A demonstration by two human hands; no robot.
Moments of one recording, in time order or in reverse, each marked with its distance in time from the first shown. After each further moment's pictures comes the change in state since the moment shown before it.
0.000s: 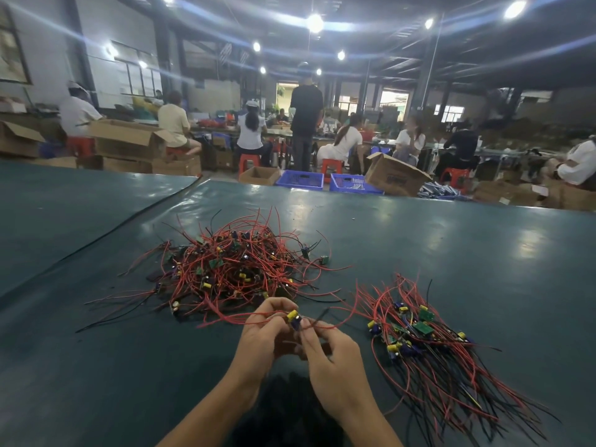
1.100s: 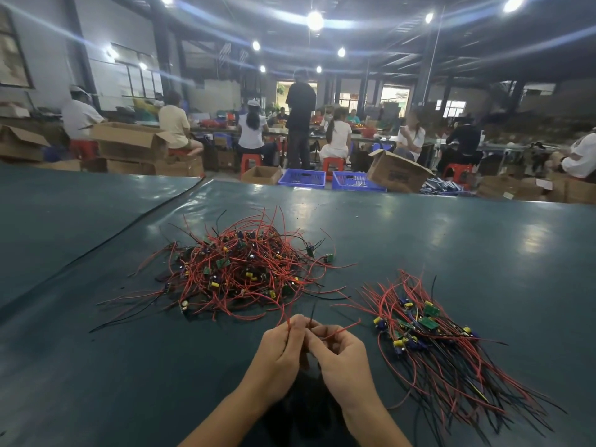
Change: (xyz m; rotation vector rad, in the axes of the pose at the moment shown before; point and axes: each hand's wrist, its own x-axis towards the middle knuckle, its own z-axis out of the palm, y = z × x) left_hand -0.002 -0.030 -0.010 0.509 -0.128 0.234; right_hand 0.001 0.006 0.009 0.442 0.076 0.288
